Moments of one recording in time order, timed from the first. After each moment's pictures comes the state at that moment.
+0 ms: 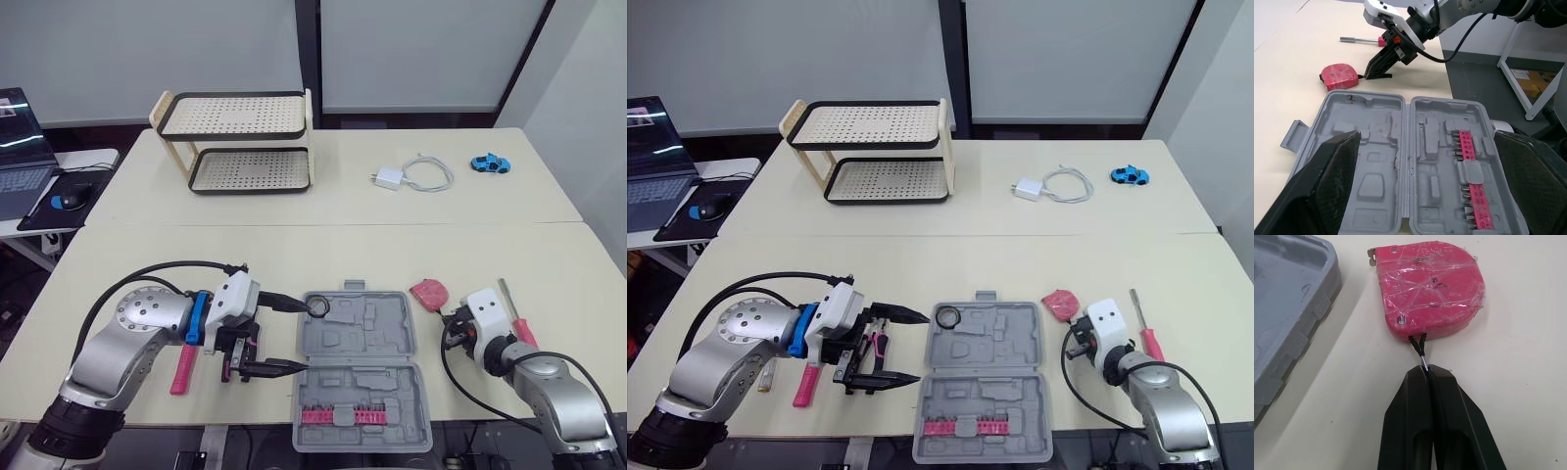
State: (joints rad) left arm -0.16 0.80 -0.08 -0.33 -0.53 0.32 -1.32; right arm 0.08 -0.47 -0.04 -0.31 0.18 0.72 0.42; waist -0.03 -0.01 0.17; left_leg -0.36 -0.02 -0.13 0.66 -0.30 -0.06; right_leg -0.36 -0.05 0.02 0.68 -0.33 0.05
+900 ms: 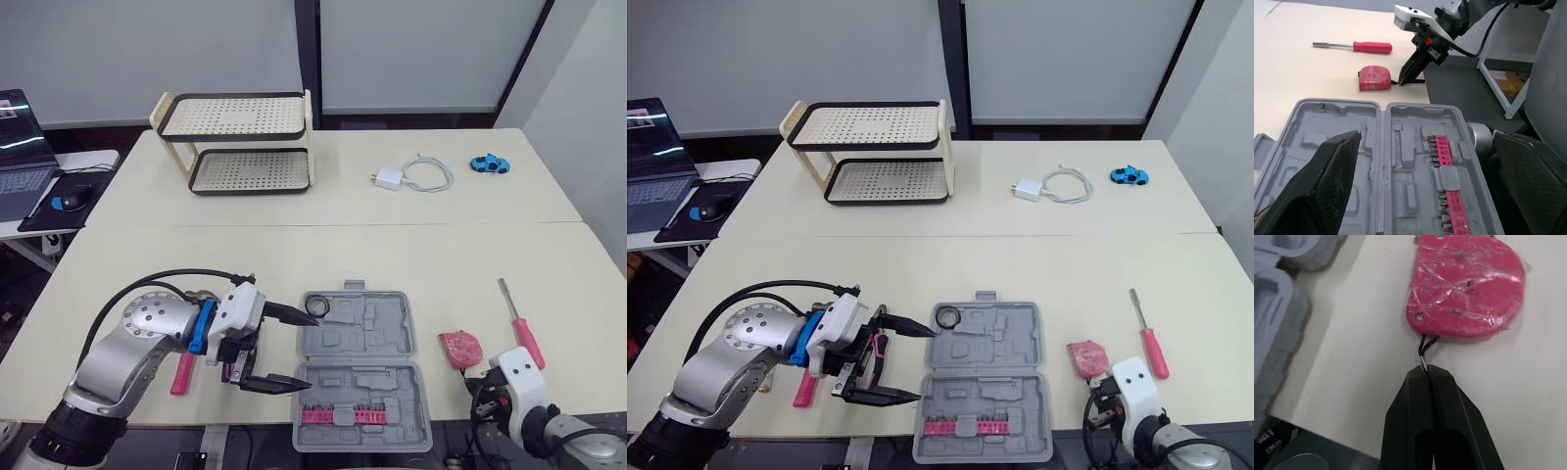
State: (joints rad) left arm -0.13 0.80 -0.10 -0.38 -0.55 0.34 -1.37; right arm 0.56 -0.48 -0.16 -0.70 0.28 0.84 0.44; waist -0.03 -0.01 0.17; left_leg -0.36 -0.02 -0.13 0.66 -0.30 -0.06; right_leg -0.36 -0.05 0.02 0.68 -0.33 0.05
